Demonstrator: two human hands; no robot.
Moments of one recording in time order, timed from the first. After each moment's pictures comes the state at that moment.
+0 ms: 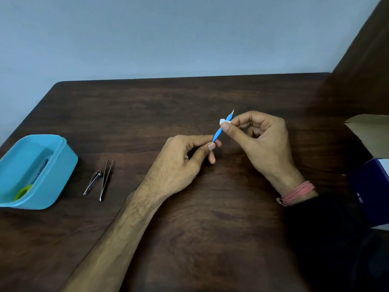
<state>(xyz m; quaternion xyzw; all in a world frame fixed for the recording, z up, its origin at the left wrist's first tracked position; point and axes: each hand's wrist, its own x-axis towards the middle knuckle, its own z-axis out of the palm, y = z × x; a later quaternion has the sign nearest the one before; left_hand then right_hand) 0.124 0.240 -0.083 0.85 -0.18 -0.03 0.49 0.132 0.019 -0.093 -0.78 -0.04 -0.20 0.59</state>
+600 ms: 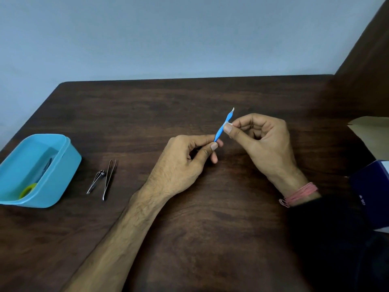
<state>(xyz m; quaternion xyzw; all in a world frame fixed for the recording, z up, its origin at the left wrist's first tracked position) 0.124 0.239 -0.086 0.85 -0.17 -0.01 0.50 0.132 0.018 -0.093 -0.78 -0.06 -0.18 0.60</state>
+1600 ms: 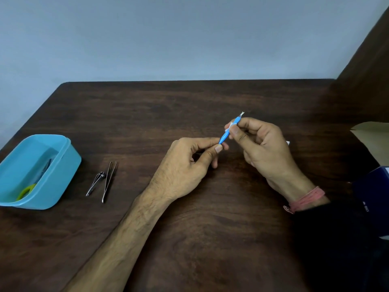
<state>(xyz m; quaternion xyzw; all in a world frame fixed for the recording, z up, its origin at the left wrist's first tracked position) 0.125 0.235 -0.085 0.84 -0.19 -0.01 0.51 0.134 0.022 -0.089 -0.73 -0.08 -0.09 0.68</state>
